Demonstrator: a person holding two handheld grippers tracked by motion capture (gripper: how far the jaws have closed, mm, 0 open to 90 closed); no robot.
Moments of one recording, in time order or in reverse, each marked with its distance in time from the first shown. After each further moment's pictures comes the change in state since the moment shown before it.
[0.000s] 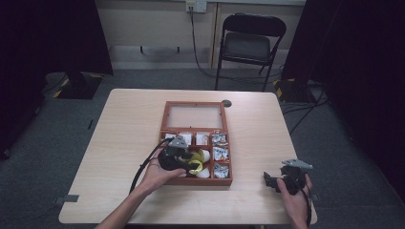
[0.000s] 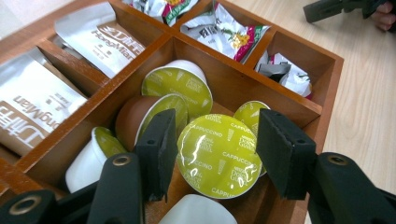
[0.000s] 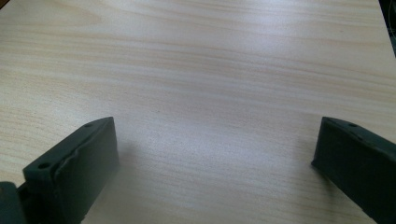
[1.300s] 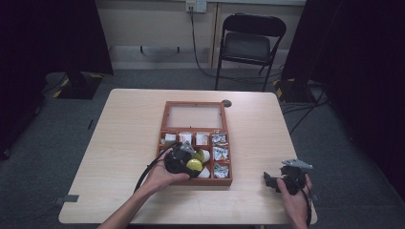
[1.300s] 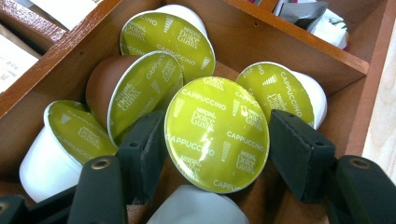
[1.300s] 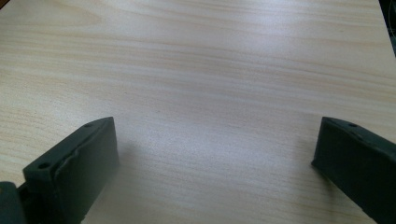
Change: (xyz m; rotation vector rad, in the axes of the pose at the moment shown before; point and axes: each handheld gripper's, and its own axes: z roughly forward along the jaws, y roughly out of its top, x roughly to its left) left arm -0.003 -0.003 0.025 0.167 0.015 0.034; right arm 0.000 0.000 0.000 0.000 0.000 0.000
